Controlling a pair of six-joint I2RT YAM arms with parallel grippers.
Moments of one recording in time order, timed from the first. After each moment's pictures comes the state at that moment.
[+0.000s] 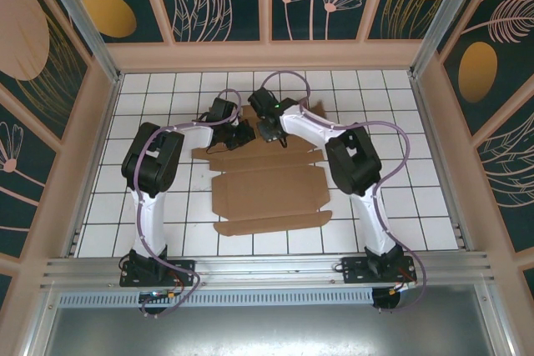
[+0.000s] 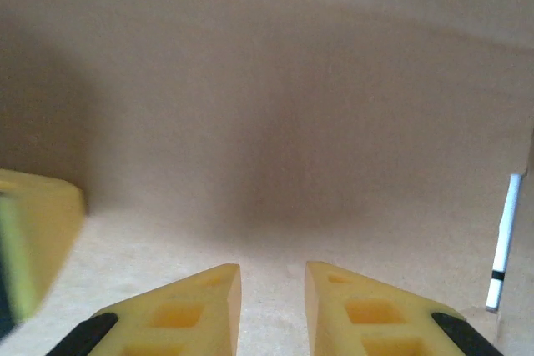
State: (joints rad) left arm -0.39 2.11 1.27 -0.05 0.44 -0.75; right arm 0.69 2.24 1.81 -0.77 0.27 0.30
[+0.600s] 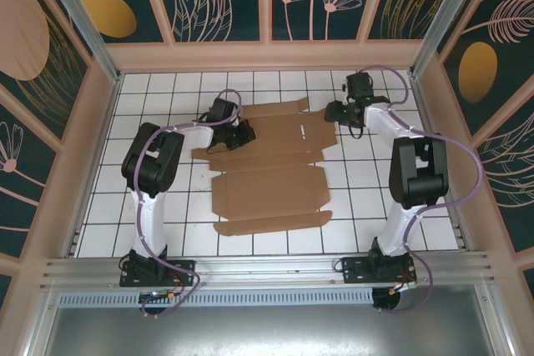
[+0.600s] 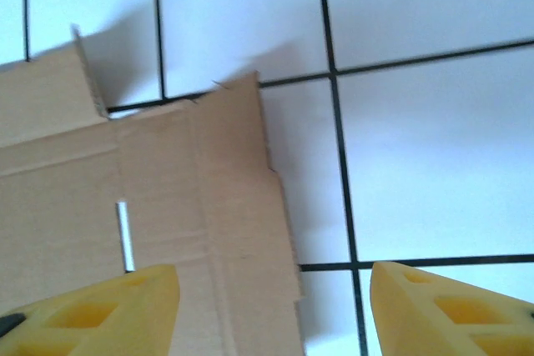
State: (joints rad) left arm -0.39 2.11 1.27 -0.05 0.44 -0.75; right arm 0.16 1.84 1.33 -0.46 -0.10 0.28
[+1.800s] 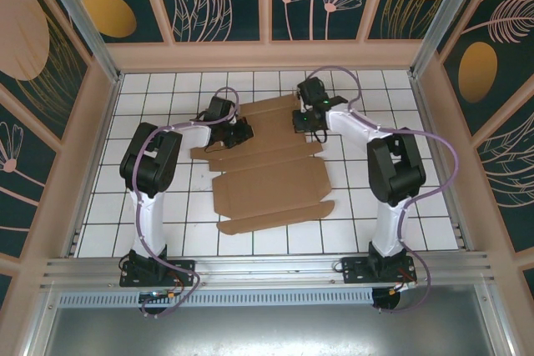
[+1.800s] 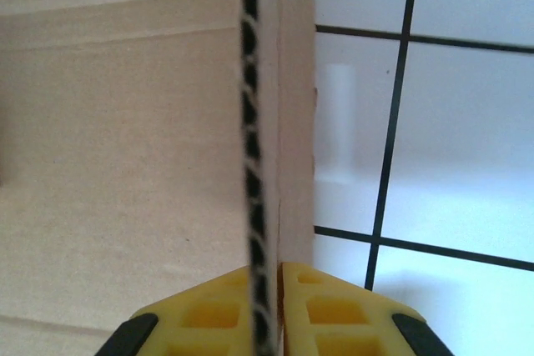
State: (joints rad) left arm -0.38 2.10 1.27 -0.04 0.43 -0.75; right arm 0.49 1.95 1.49 -0.57 0.07 0.26
